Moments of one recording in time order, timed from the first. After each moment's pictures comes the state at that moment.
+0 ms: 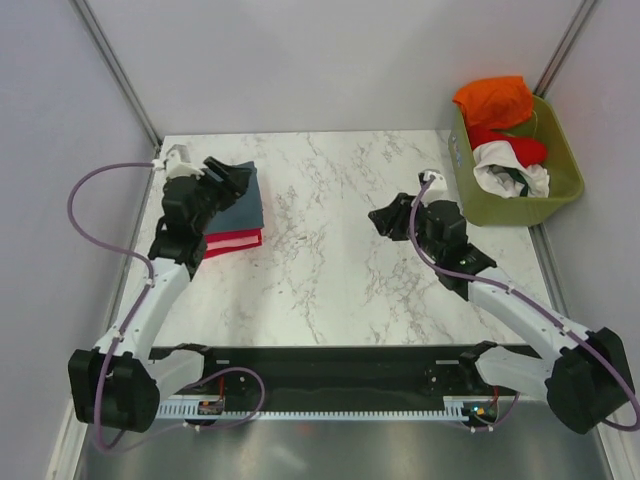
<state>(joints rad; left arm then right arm) -0.08 1.11 0.86 0.11 0.02 -0.75 0.51 1.15 0.75 0.18 -0.06 0.57</state>
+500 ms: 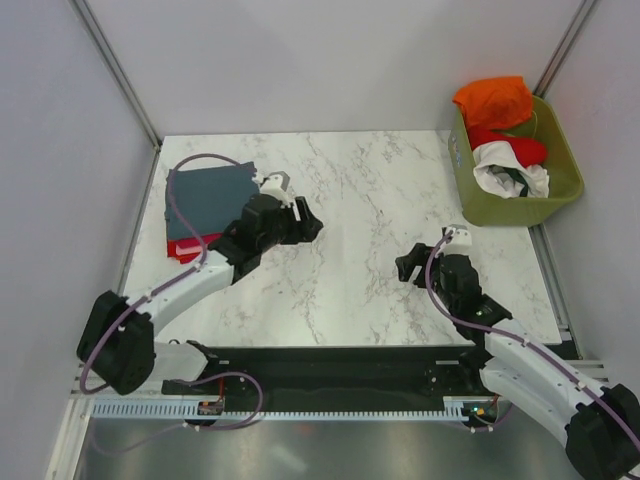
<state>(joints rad) -0.57 1.25 0.83 0.03 -0.03 -0.55 0.50 0.77 0.31 0.06 0.20 0.53</state>
